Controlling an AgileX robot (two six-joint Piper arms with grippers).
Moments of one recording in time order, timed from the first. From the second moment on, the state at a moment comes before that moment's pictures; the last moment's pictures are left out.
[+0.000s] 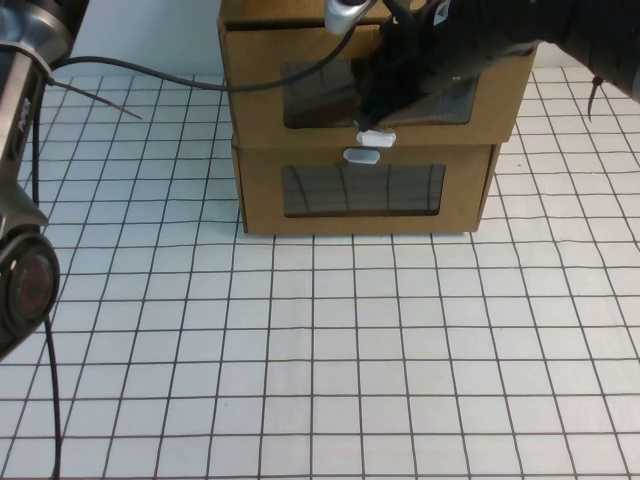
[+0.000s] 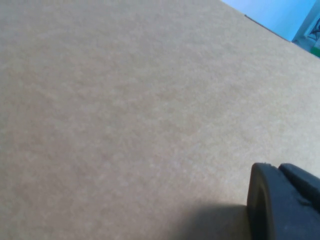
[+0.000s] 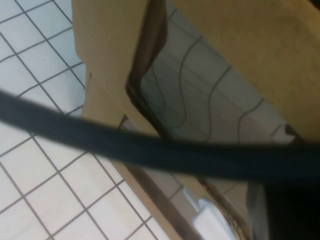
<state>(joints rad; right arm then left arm) 0.49 1.96 -1.93 0.17 0.77 -0.52 -0.24 2.38 -2.68 -0.85 1.02 0.56</state>
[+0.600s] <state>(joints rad) 0.45 1.88 -1.93 0.37 0.96 -0.64 -0.24 2.39 -2.69 -0.90 1.02 0.62</state>
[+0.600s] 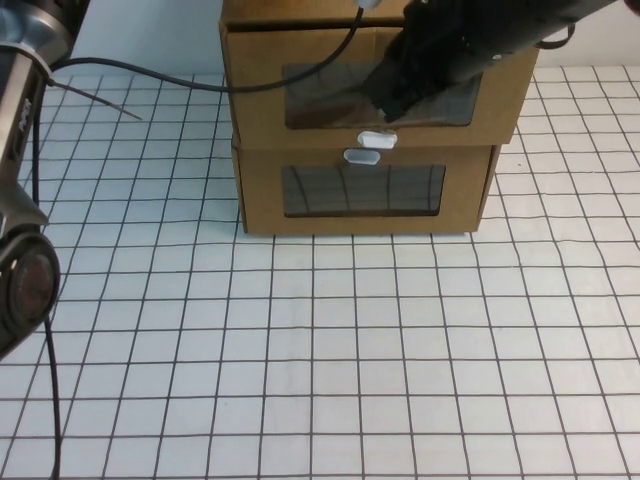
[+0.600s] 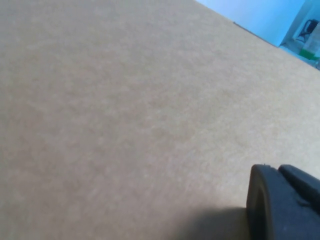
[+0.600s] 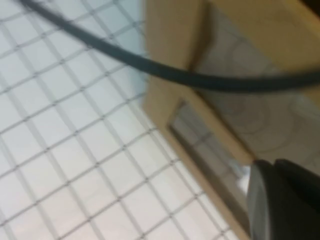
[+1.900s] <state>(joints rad) 0.63 2.11 -1.93 0.66 0.39 -0.96 -0.16 2.36 -2.90 -0.83 1.08 0.62</state>
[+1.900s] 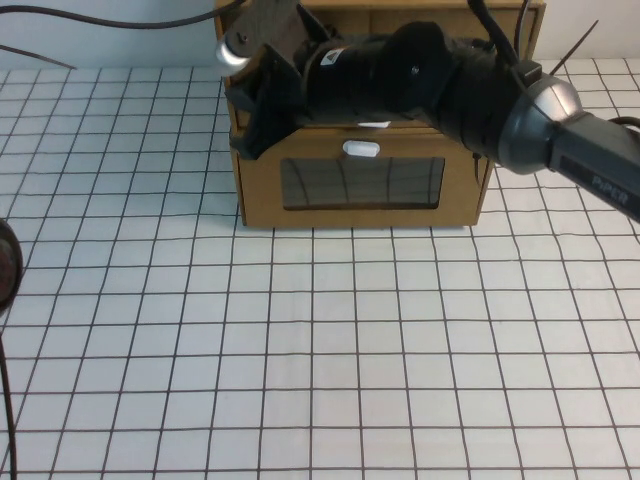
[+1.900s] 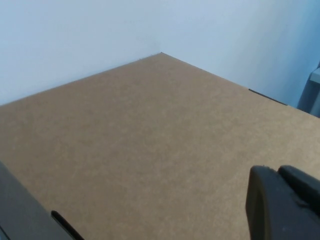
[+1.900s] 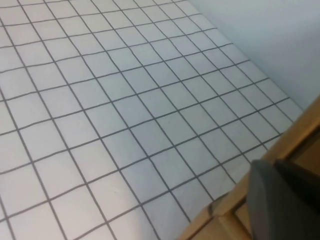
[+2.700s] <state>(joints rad) 0.60 1.70 -1.79 0.66 0.69 -0.81 -0.15 2.25 -2.90 -0.66 1.11 0.56</state>
